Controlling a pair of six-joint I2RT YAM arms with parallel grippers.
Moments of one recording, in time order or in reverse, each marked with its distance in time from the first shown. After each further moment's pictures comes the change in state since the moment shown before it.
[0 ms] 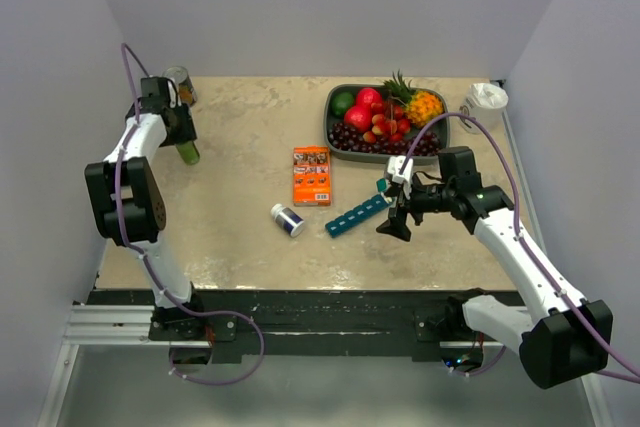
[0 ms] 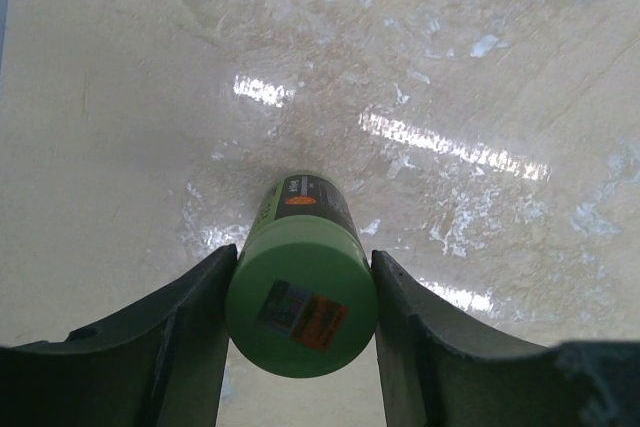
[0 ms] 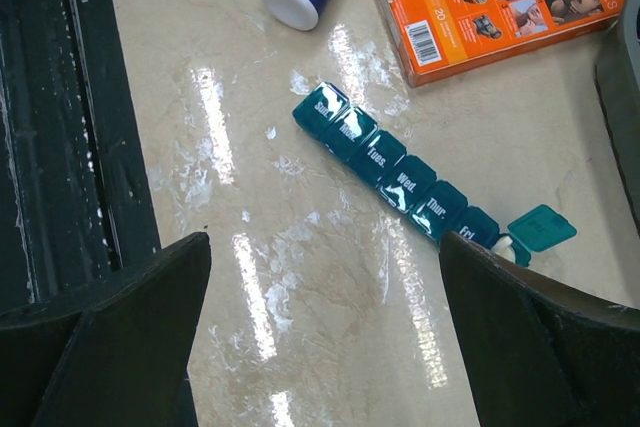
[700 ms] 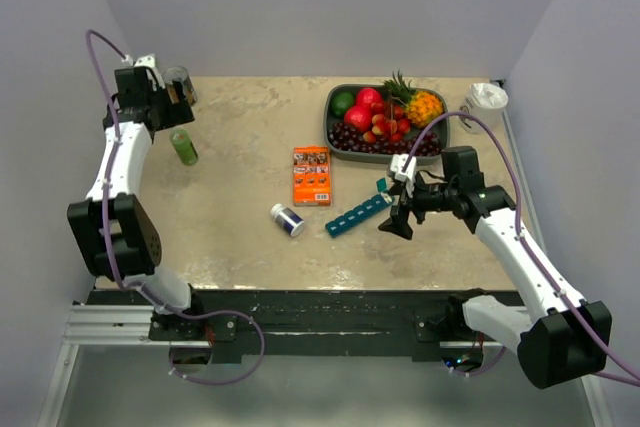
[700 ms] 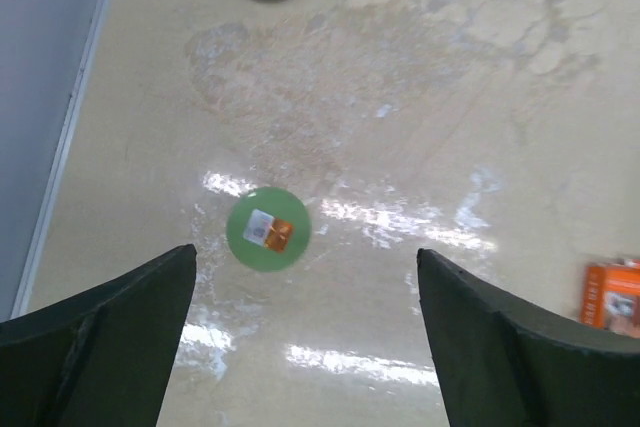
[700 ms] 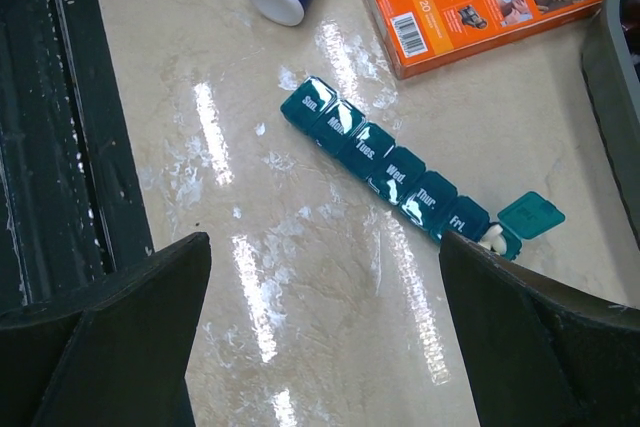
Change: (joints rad) left arm 0.027 -0.204 -0.029 0.024 0.079 -0.021; right arm -0.027 0.000 -0.001 0.000 0.001 0.000
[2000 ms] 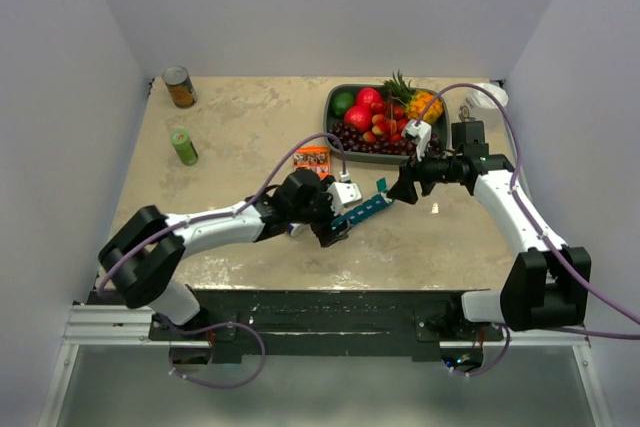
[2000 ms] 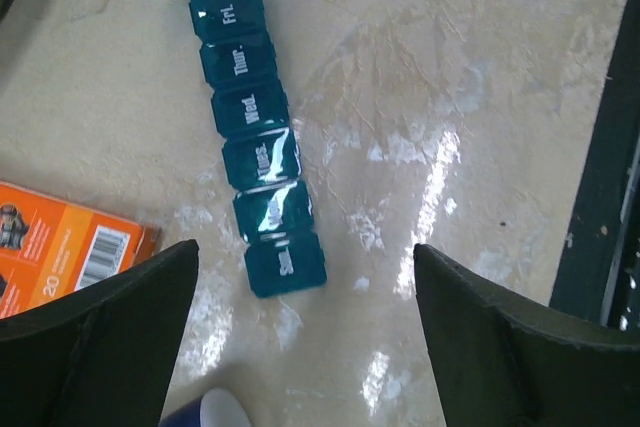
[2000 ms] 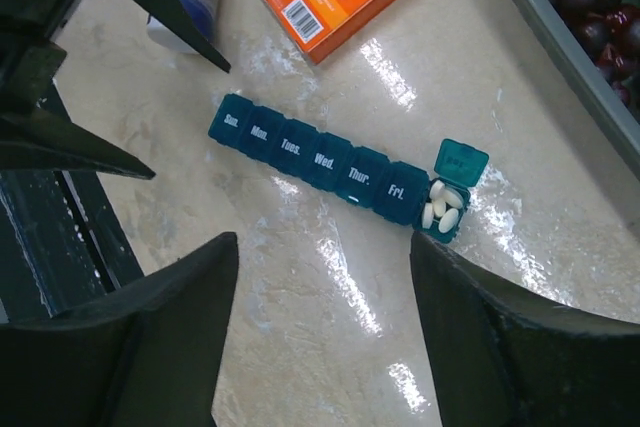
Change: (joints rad) left arm -1.038 -0.212 -0.670 0.540 0.287 0.341; right arm -0.151 0.258 0.164 0.009 -0.002 0.198
